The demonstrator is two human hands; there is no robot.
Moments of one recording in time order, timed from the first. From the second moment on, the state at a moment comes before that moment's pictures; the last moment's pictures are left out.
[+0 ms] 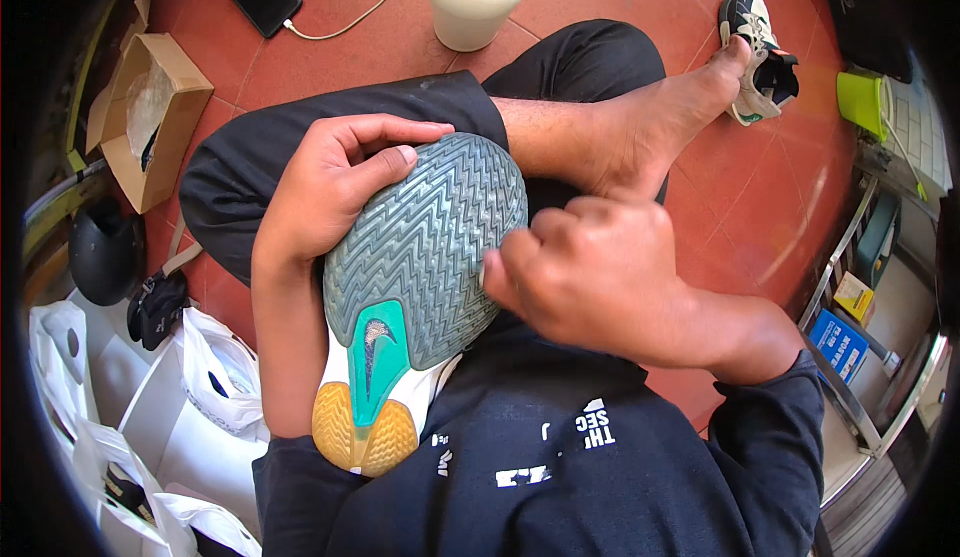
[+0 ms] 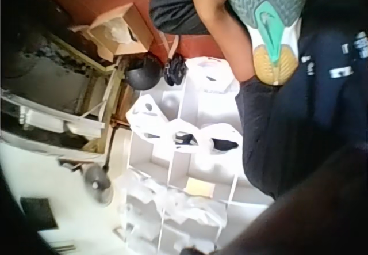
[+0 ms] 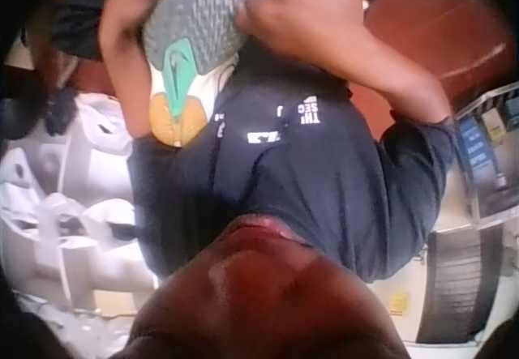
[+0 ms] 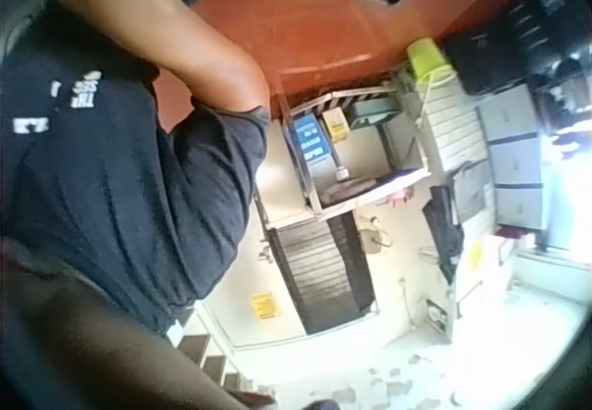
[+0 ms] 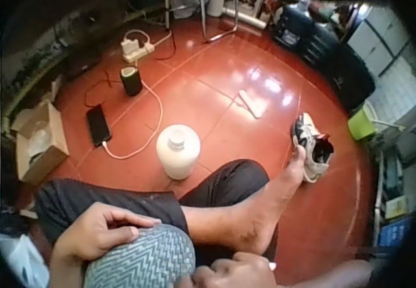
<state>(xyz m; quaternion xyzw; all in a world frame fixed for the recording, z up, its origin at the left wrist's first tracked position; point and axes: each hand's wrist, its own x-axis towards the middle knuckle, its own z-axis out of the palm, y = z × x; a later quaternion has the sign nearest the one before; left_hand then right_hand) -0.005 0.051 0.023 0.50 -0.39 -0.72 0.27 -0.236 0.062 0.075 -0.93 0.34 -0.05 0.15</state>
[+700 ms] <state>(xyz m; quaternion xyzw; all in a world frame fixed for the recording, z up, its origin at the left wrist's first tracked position) -0.005 0.050 0.024 0.50 -0.39 -0.72 0.28 -0.244 0.049 0.077 -0.90 0.39 -0.07 0.17</state>
